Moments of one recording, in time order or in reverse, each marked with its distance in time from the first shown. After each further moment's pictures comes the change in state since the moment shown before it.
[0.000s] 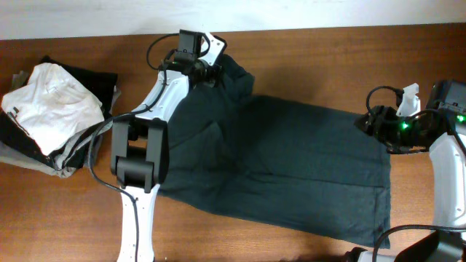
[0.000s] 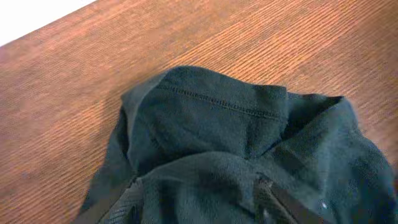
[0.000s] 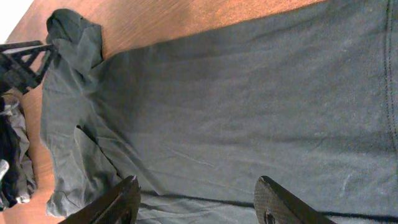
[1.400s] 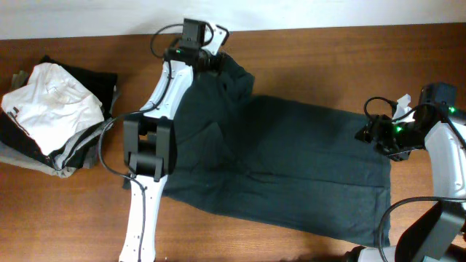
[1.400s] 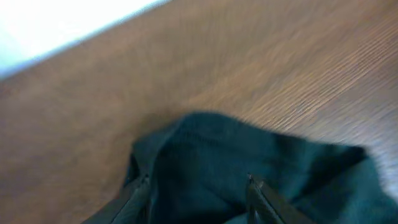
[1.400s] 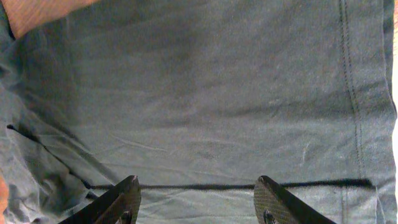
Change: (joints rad) left arm -0.001 0.211 0.377 -0.178 0.011 -0.038; right arm 0.000 0.122 0.000 -0.065 0.147 0.003
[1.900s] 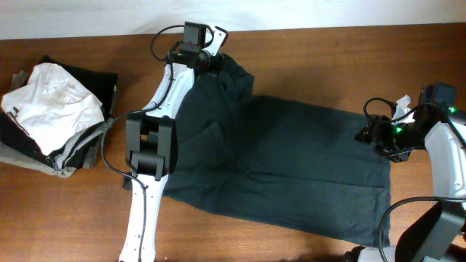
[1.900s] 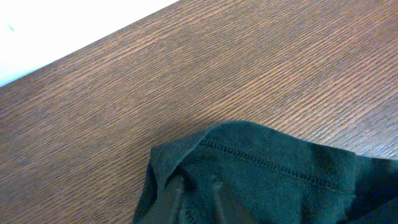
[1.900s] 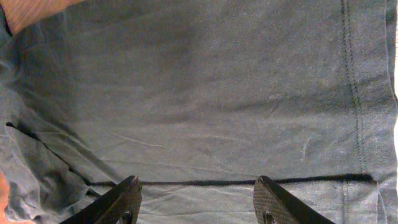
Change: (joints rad) left arm 0.000 0.027 -0.002 0.073 -0.052 0.013; right arm 0.000 0.000 0.000 -0.015 0.000 0.000
